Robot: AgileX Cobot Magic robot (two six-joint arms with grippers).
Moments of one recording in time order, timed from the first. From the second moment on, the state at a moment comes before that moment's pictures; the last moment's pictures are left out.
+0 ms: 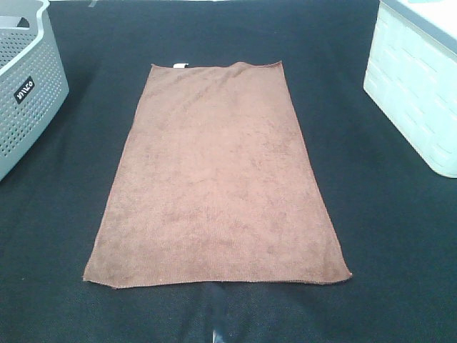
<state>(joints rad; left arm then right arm) 0.04 0.00 -0.50 -0.07 1.05 0.12 0.06 -0.01 -0.51 0.06 1.07 -0.11</state>
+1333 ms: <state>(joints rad) 0.04 1.41 -0.46 -1.28 0.57 0.90 0.06 1.34 -0.70 0.36 0.74 -0.16</state>
